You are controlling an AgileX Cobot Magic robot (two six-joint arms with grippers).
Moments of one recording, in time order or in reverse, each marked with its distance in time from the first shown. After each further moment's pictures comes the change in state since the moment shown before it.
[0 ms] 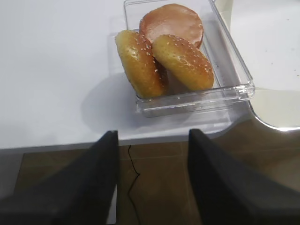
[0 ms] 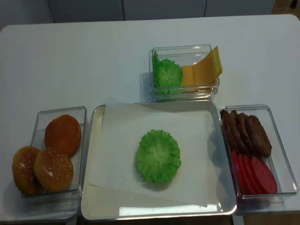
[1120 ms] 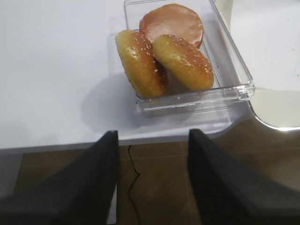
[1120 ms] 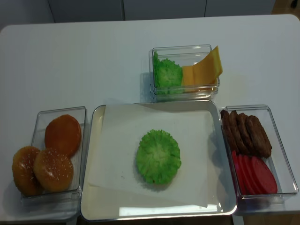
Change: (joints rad) left arm 0.000 0.000 0.000 0.000 0.000 0.000; right arm 0.000 0.000 0.000 0.000 0.000 -0.004
